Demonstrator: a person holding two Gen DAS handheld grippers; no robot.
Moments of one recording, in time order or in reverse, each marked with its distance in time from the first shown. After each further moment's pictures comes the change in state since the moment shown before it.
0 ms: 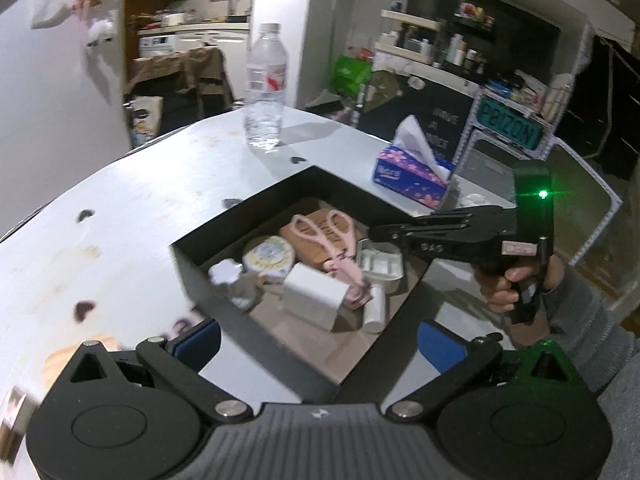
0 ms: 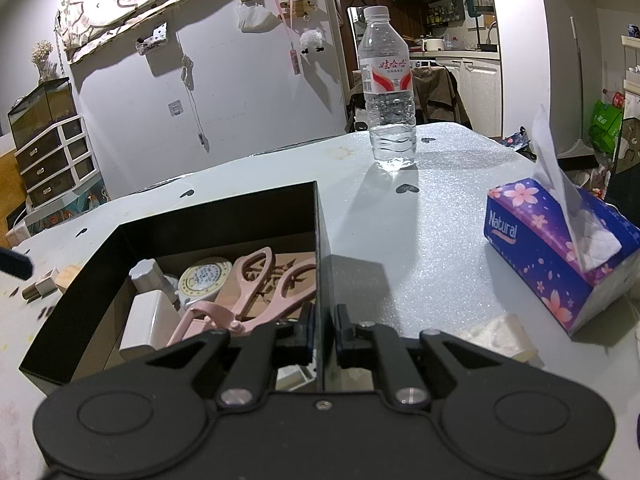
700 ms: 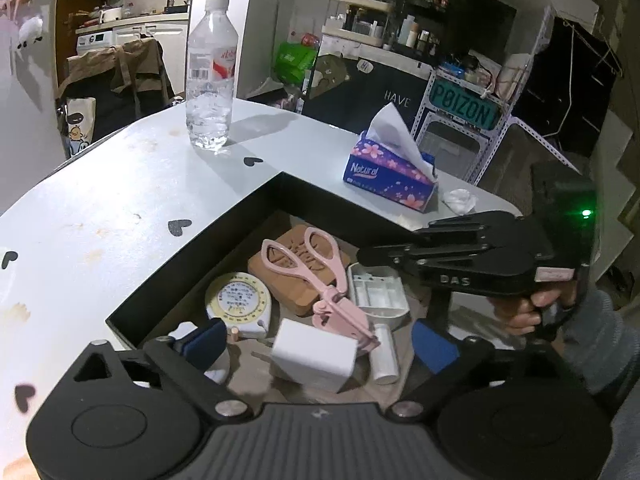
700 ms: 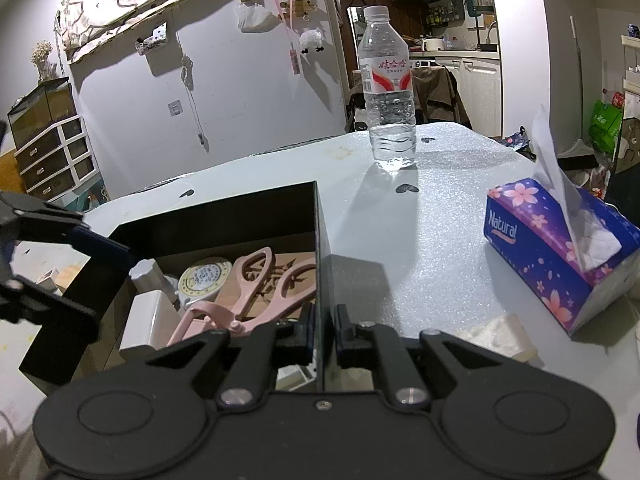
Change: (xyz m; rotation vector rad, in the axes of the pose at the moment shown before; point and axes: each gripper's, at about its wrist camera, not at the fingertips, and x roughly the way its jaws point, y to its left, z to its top) left arm 0.076 0.019 0.041 0.094 0.041 -0.187; right arm 0.000 0.000 0.000 0.000 0.000 0.000
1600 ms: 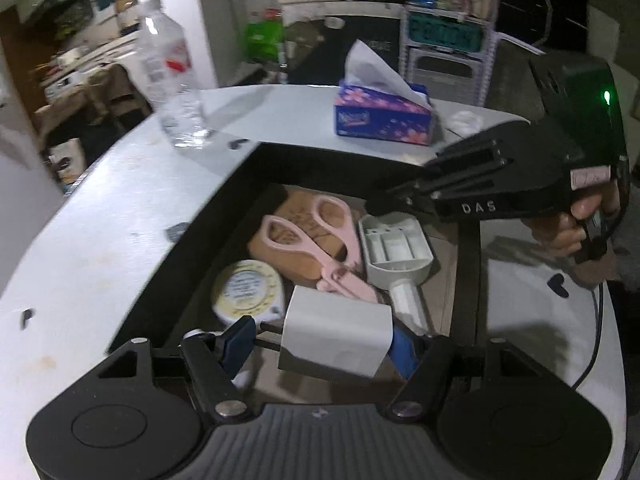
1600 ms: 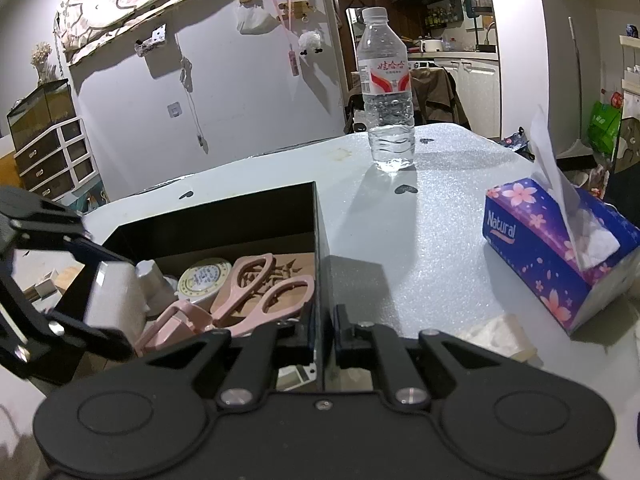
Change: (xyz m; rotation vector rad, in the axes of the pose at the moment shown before) left arm 0.036 -0.015 -0.008 0.273 0.109 0.093; right arm 0.001 -0.002 0.001 0.000 -0.003 -0.003
